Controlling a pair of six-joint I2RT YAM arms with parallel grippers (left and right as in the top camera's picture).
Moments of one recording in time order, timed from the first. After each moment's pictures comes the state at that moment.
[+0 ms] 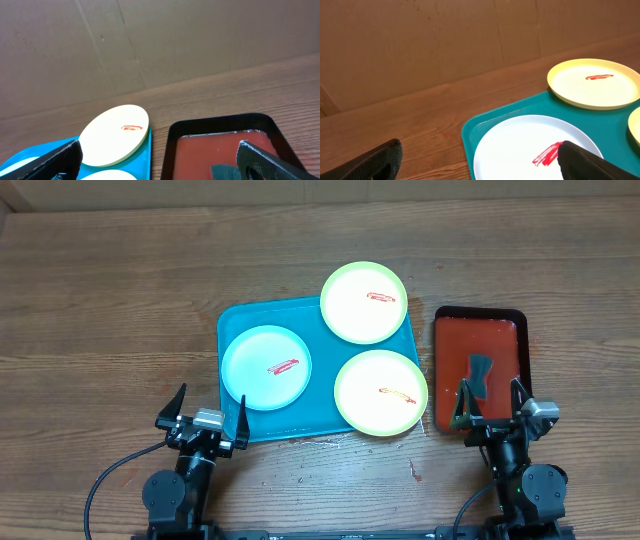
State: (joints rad) left arm 0.05 0.02 0.01 -0.06 0.19 0.22; right arm 0.15 0.01 0.02 -0.03 0.05 0.28
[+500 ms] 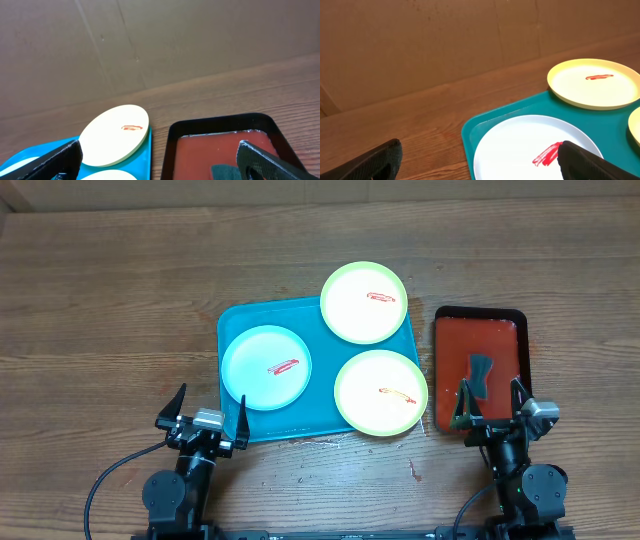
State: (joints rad) left arm 0.05 0.02 0.01 -0.06 0.19 0.22; right arm 0.15 0.01 0.02 -0.03 0.05 0.28
